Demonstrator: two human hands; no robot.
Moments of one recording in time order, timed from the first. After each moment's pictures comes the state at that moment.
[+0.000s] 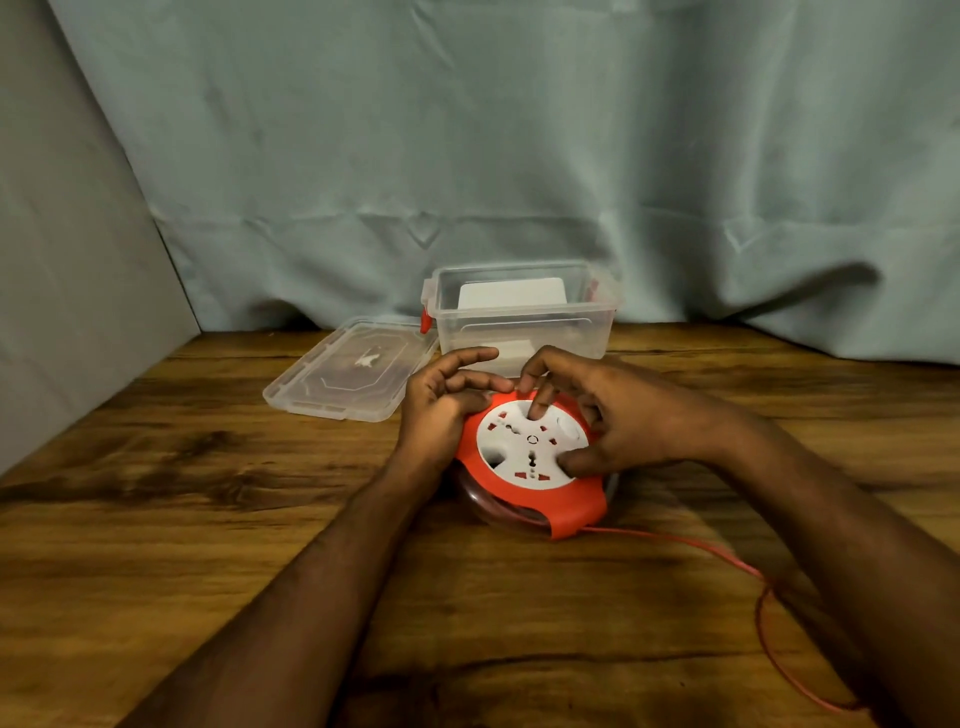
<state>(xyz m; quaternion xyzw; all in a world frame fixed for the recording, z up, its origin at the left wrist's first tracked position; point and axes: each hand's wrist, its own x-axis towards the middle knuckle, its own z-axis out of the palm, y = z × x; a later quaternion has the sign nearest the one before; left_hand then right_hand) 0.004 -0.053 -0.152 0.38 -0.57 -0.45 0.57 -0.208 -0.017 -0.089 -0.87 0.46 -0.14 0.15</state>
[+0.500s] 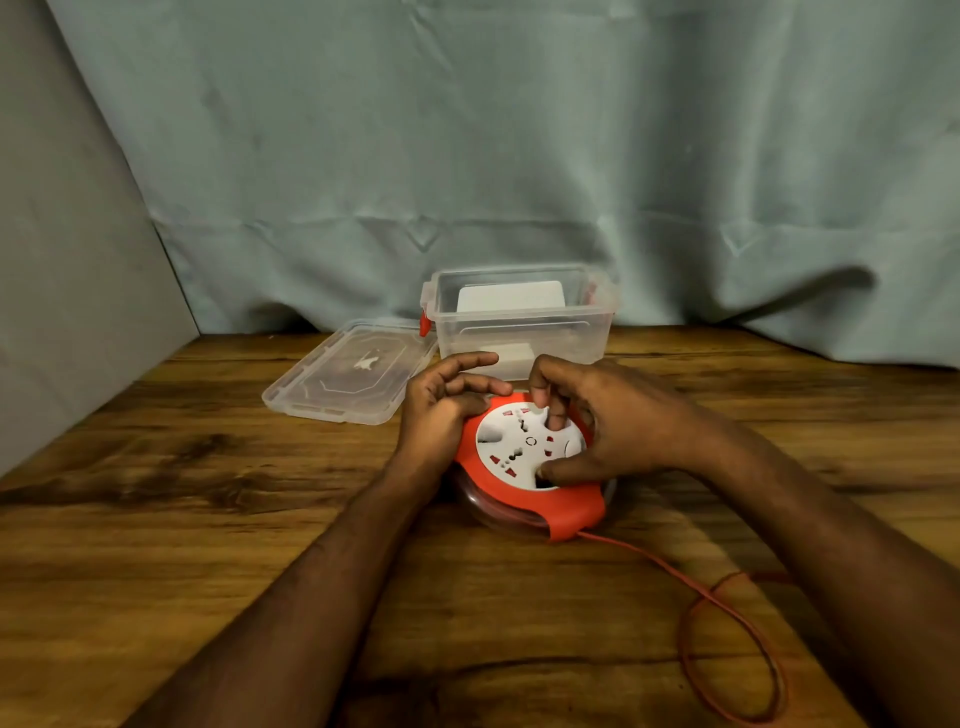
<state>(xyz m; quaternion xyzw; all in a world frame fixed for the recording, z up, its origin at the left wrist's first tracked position) 0.004 -0.054 -0.151 0.38 -0.57 -0.45 0.57 -0.201 -0.013 -0.093 -0.86 0.49 -0.14 0.06</state>
